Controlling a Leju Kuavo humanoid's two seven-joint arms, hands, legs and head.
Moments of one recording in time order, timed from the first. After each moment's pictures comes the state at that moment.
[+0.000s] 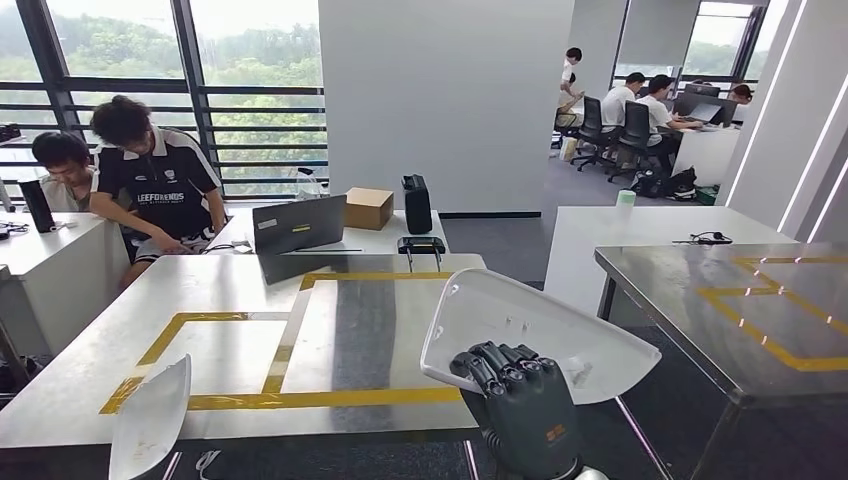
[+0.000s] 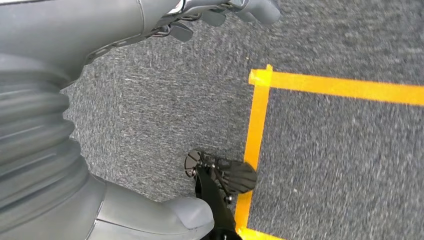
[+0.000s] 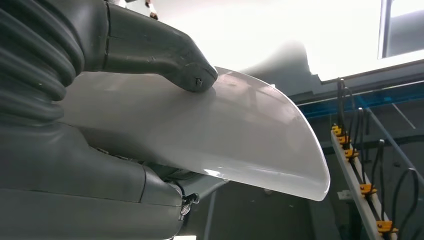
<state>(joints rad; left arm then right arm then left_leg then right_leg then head) -0.09 -0.17 1.15 -0.19 -0.89 0.14 -0.47 -0.47 -0.16 0.63 -1.55 1.33 -0.31 -0.17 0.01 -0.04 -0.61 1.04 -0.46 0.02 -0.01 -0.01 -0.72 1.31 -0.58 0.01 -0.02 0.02</state>
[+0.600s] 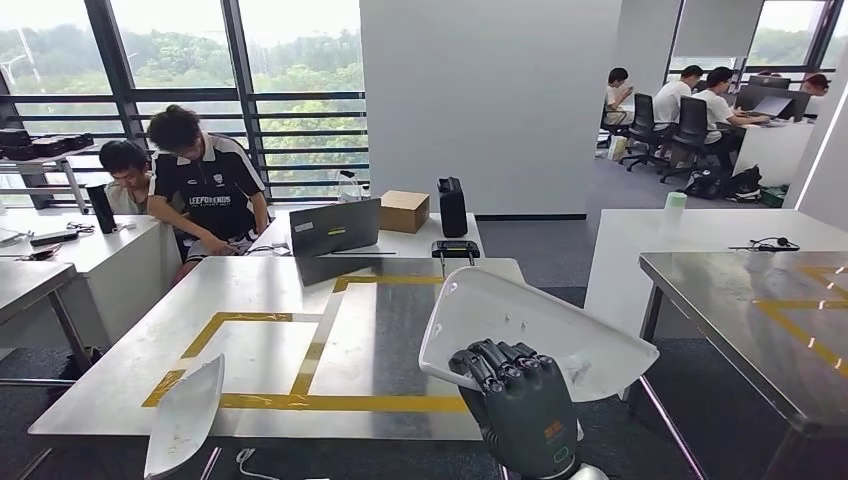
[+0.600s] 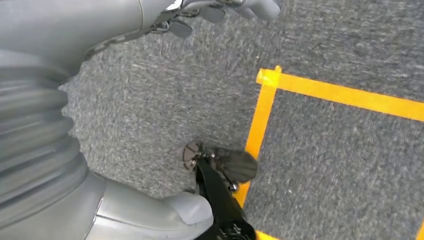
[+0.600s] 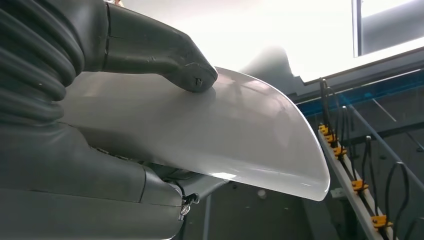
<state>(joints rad) -0.09 -0.17 1.15 -0.19 -0.90 0.13 -0.46 -0.48 -0.15 0.63 -1.55 1.33 -0.31 -0.17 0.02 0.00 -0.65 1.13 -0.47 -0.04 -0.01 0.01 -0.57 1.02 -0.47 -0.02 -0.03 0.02</state>
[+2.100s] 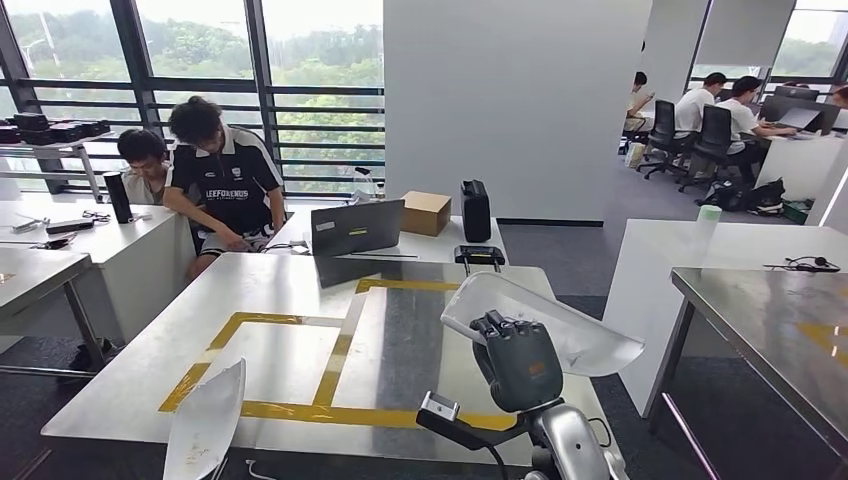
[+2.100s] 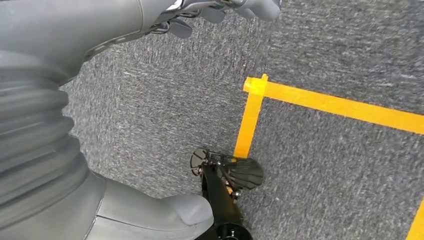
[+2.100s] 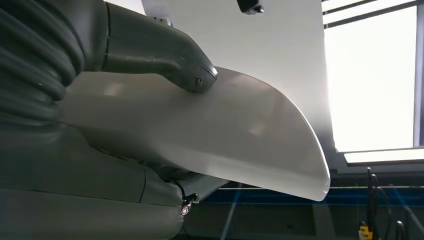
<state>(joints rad) -0.09 -0.17 1.15 -0.19 -0.93 0.13 -0.45 -0.65 -0.10 0.54 -1.12 1.29 -0.22 -0.15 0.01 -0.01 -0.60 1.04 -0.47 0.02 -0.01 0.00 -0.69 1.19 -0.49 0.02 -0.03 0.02</state>
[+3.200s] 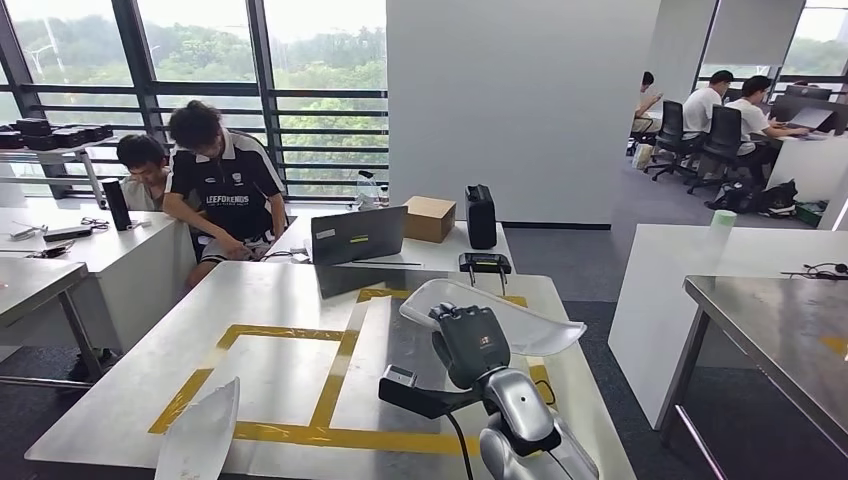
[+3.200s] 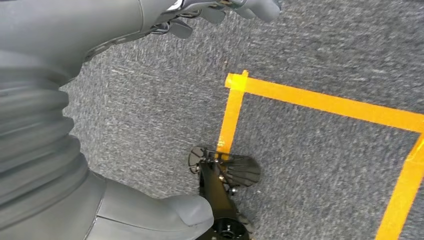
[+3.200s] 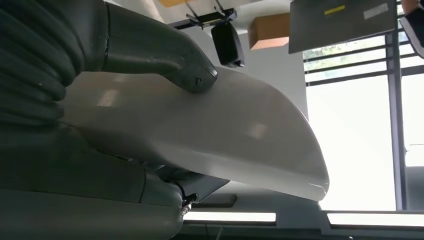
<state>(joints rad) -0.11 -0.17 1.15 -0.19 -0.95 0.13 -0.44 -0.88 0.06 0.53 -0.69 1.25 -0.18 -0.24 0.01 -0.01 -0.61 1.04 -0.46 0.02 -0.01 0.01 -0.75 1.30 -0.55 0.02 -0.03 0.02</state>
